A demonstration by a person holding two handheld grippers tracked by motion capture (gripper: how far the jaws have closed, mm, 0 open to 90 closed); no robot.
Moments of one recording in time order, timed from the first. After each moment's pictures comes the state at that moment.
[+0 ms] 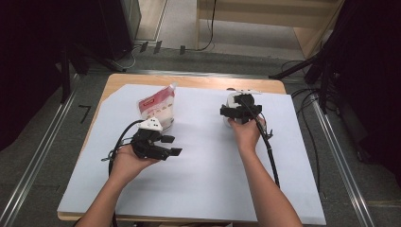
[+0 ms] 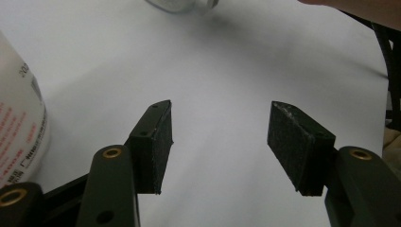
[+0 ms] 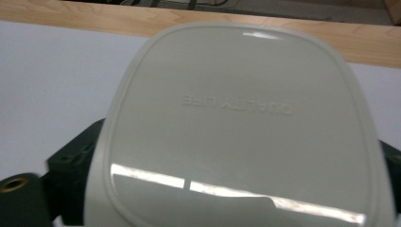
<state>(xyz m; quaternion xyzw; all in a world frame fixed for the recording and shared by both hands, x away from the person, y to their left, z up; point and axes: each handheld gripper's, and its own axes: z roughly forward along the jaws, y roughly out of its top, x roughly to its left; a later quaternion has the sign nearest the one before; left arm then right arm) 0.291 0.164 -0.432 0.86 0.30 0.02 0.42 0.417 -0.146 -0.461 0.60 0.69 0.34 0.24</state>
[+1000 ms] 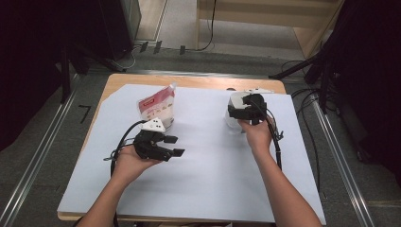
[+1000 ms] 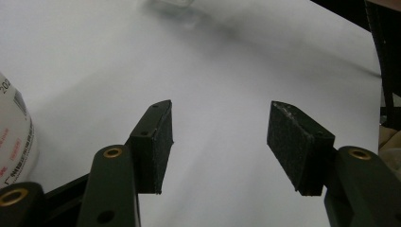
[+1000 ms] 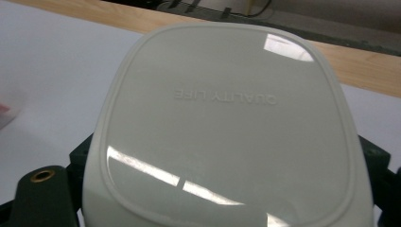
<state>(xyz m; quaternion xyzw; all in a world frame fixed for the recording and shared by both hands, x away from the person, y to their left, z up) 0.290 0.157 -0.433 0.86 0.29 0.02 0.42 0.401 -0.172 -0.439 0.53 0.73 0.38 0.22</state>
